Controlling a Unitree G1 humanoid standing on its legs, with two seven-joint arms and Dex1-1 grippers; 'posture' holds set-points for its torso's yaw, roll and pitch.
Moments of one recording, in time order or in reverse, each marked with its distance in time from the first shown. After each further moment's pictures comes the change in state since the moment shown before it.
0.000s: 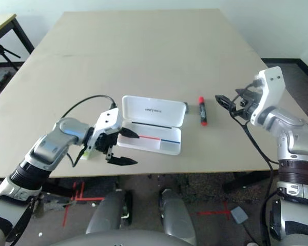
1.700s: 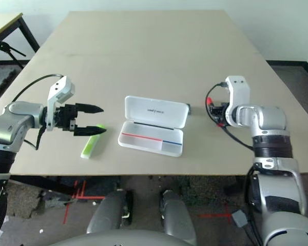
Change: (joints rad) left arm -0.043 0.200 0.245 0.300 -0.083 -0.094 -0.075; right arm -0.099 -0.157 0.243 0.006 -0.102 0.398 -0.007
